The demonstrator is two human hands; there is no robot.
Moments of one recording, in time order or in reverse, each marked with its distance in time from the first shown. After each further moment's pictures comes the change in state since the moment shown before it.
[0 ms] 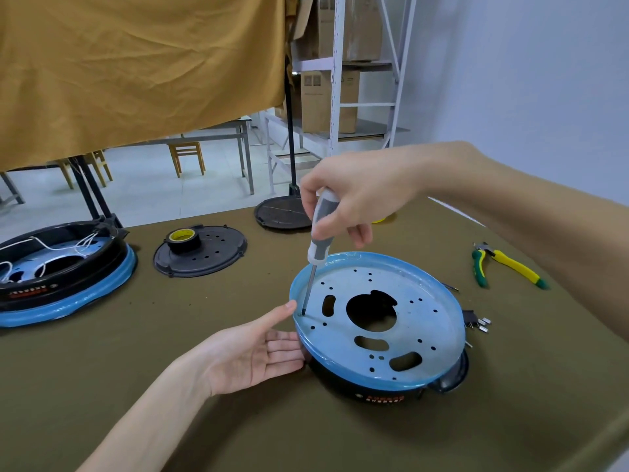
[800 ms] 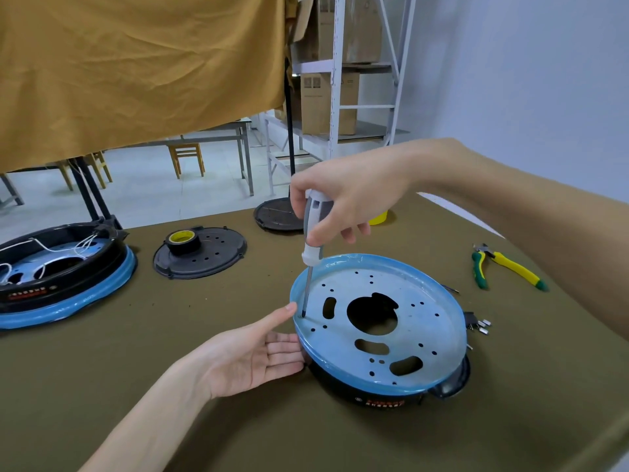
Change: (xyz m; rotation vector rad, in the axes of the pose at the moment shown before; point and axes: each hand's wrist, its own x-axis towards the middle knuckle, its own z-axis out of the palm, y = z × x) left_hand 0.000 0.000 0.002 -0.003 -0.005 0.002; right_hand 0.011 -0.002 -0.002 0.006 -0.010 -0.024
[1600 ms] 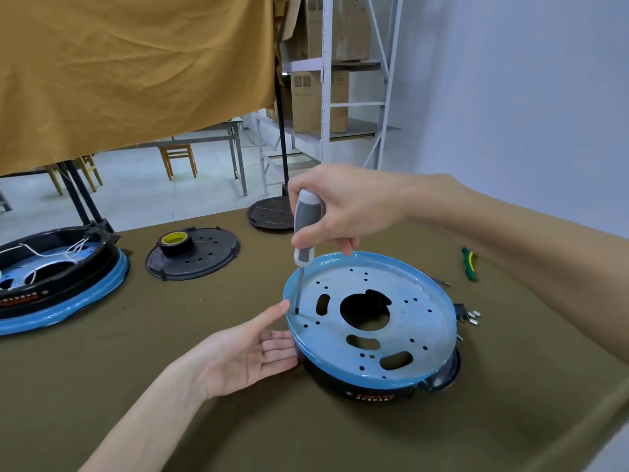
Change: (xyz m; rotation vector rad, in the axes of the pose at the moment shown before) left_hand -0.003 -0.001 0.004 -0.031 0.049 0.002; right_hand -0.010 0.014 0.023 0.123 0.169 -0.093
